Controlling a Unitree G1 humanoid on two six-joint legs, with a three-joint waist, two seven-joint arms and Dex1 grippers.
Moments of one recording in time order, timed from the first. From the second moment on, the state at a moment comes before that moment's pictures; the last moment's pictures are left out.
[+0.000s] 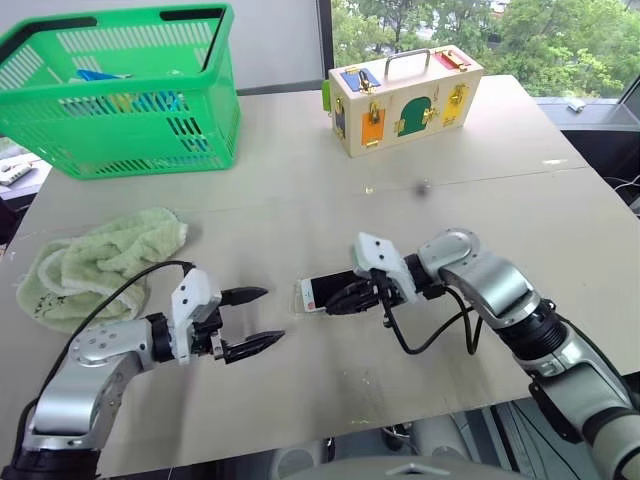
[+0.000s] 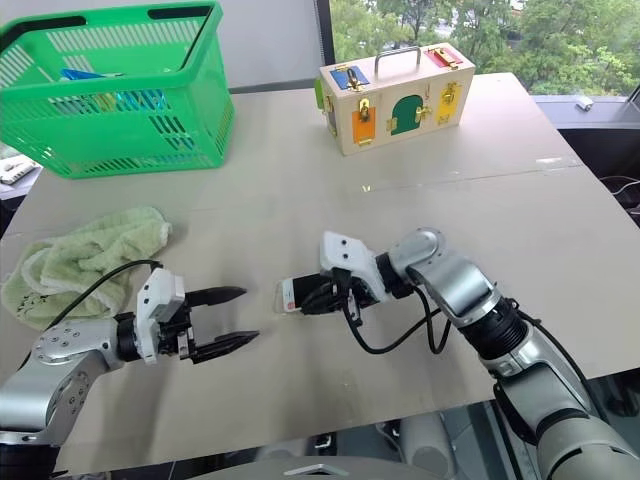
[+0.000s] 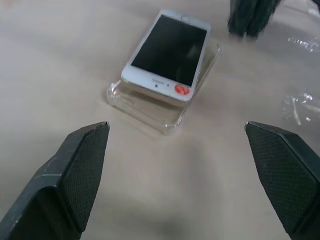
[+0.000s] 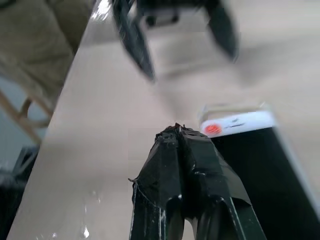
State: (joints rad) left arm 0.15 0.79 0.19 -0.24 -0.49 0.32 -1.14; right arm -0.66 -0.39 0.44 -0.17 0.27 0.70 1.17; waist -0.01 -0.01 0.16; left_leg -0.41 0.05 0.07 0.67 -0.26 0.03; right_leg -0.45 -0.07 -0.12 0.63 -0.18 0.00
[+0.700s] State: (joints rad) left arm -0.05 0.74 0.01 -0.05 -0.35 0.23 -1.16; right arm -0.47 -0.61 0.26 -0.44 0.37 0.83 1.01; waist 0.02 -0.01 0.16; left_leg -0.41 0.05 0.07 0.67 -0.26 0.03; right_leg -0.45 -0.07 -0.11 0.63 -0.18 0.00
